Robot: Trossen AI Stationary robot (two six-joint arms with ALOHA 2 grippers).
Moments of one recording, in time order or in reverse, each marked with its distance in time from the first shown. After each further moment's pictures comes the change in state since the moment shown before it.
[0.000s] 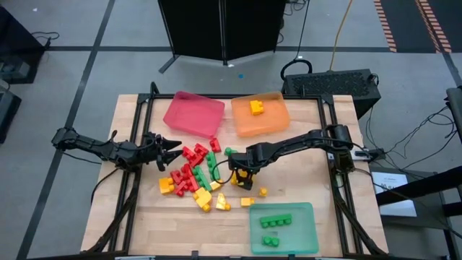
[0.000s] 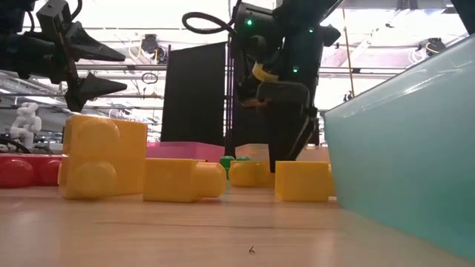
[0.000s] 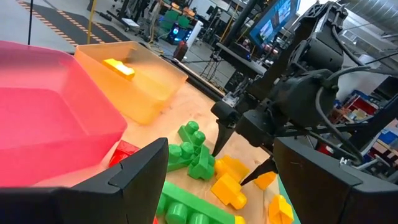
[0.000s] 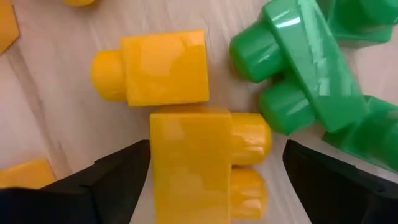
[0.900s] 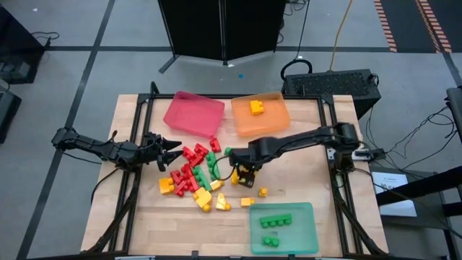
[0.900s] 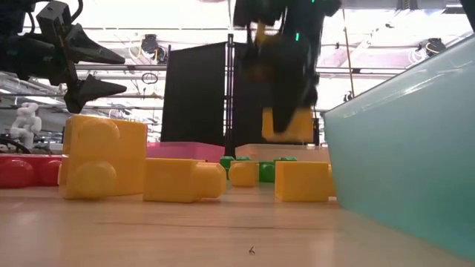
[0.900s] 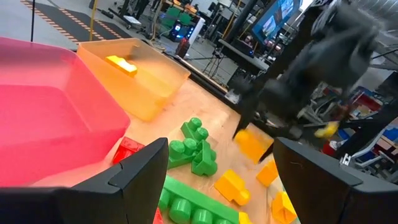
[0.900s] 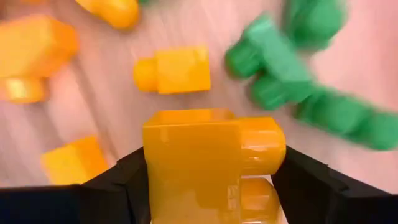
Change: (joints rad) left arm 0.000 0.000 0.000 -0.018 0.000 -0.001; right arm -0.013 -0.108 0.114 -0.187 -0.009 0.008
